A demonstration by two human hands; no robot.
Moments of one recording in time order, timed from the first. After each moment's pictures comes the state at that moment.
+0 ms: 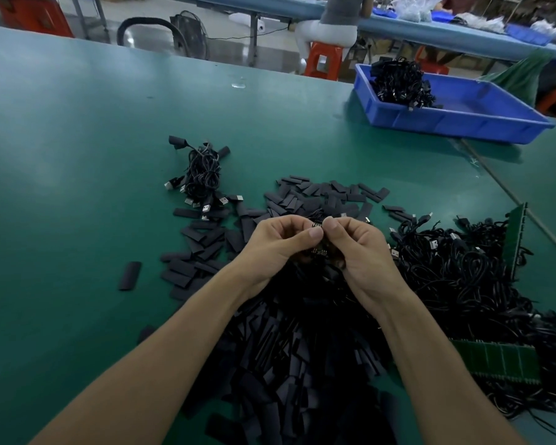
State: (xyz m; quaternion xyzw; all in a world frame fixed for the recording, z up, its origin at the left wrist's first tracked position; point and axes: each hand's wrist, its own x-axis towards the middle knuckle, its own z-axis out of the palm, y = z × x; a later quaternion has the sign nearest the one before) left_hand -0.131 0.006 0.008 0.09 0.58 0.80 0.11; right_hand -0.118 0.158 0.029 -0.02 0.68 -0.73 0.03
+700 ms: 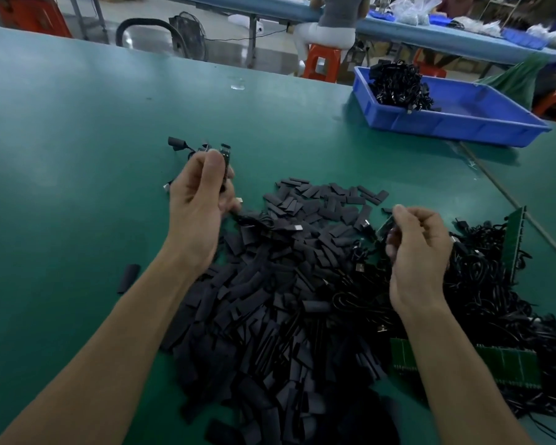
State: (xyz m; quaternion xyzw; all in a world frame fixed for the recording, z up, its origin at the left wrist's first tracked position) left_hand -0.139 -0.056 0.043 0.09 0.54 0.82 -0.16; right_hand -0.118 0.191 0.044 0.11 0.66 -0.70 -0.22
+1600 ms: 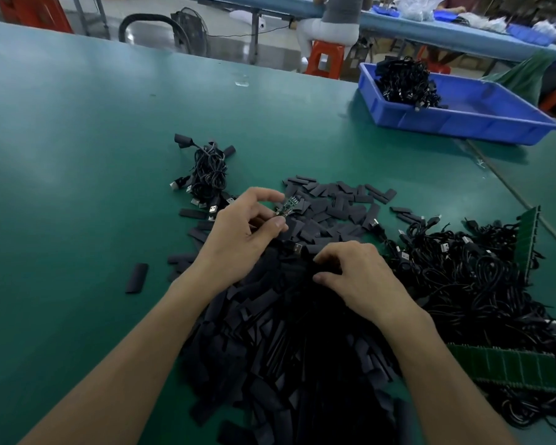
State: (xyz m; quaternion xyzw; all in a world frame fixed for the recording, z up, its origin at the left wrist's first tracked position) left_hand -0.130 -0.051 0.015 0.14 0.81 0.56 -0.11; right_hand -0.110 0.156 0.031 -0.09 0.98 -0.19 0.05
